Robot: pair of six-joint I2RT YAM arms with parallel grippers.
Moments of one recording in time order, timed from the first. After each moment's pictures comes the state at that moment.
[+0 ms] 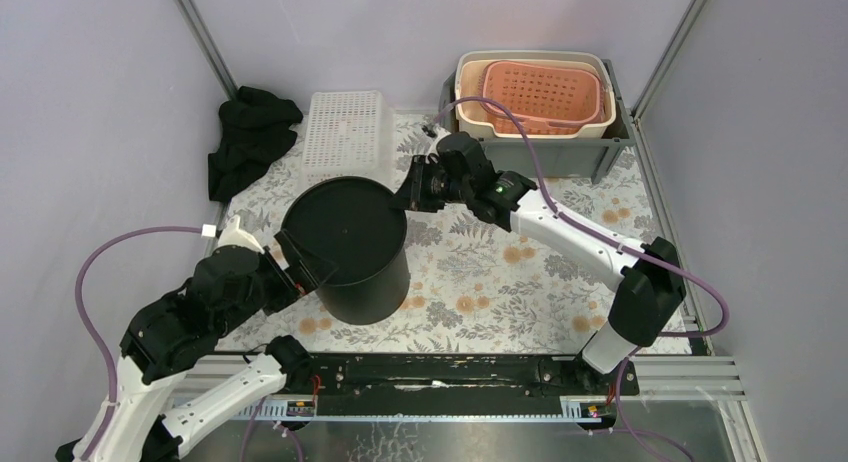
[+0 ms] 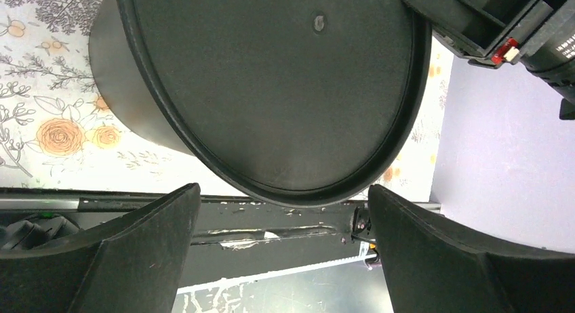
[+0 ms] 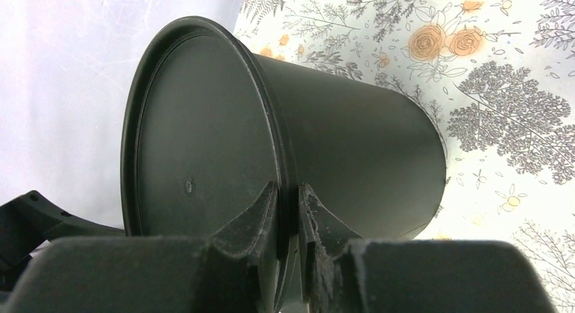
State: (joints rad) left arm -0.71 0.56 1.18 -1.26 -0.24 -1.04; right arm 0.81 1.63 1.44 -0.32 -0.24 0.77
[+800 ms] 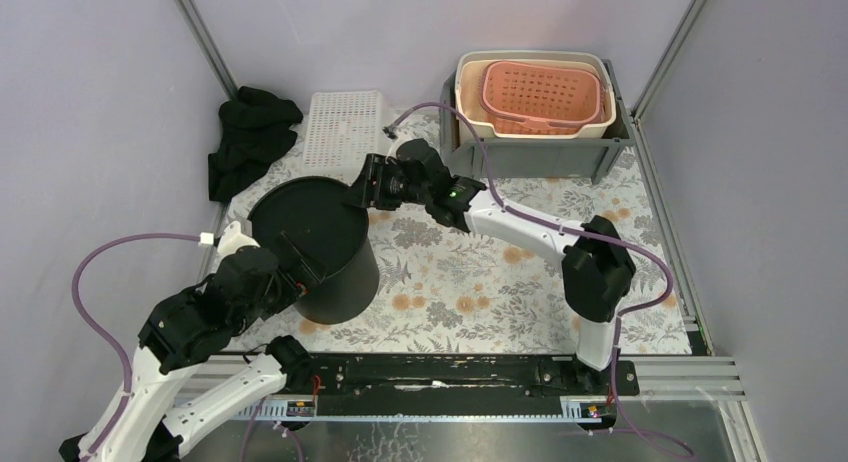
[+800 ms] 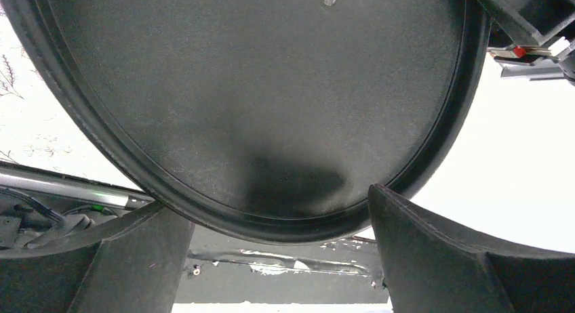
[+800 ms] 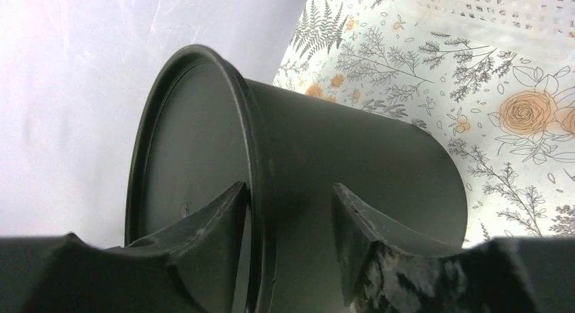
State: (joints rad) left arm -0.71 0.57 1.10 -1.33 -0.39 -1.12; right arm 0.89 1.86 1.55 -0.03 -0.21 0.86
